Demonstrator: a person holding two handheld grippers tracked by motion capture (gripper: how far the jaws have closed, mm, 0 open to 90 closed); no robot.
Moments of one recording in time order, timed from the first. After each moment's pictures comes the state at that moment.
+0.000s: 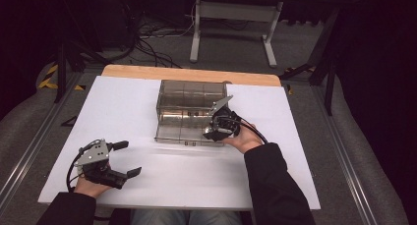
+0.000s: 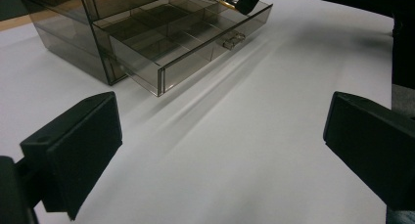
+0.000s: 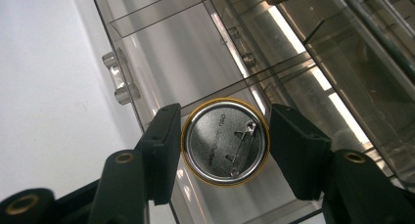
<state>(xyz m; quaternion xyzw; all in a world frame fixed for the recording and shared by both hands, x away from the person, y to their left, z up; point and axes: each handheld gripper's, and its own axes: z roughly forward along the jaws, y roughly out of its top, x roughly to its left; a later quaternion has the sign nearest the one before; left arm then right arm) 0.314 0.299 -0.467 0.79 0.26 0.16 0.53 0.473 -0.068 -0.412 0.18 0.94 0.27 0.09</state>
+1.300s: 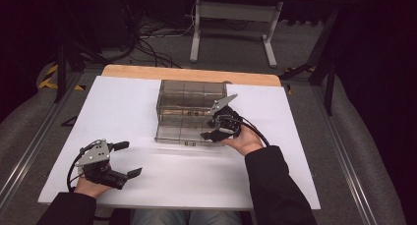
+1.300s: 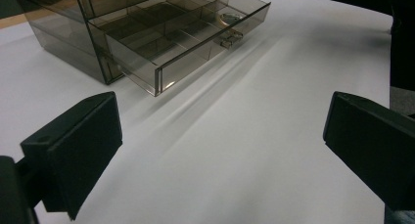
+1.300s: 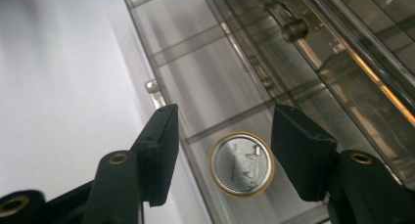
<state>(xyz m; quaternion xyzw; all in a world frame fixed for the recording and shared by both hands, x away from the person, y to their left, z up) 0.314 0.298 -0.467 0.79 0.26 0.16 0.53 0.459 -0.069 -0.396 0.17 0.93 0.32 0.07</state>
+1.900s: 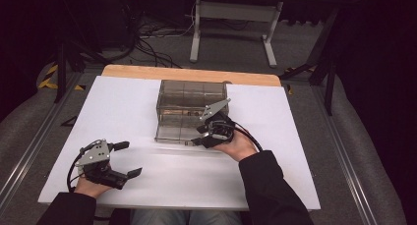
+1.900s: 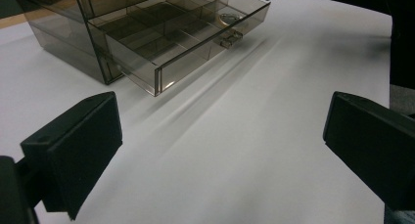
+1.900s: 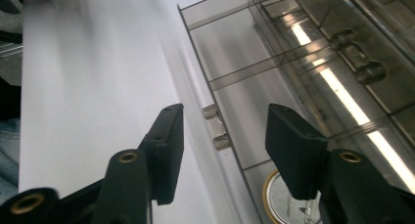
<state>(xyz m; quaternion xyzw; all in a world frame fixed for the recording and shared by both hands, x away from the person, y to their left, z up) 0.314 0.298 -0.467 0.79 0.26 0.16 0.53 0.438 -0.049 -0.394 0.14 0.93 0.35 0.05</state>
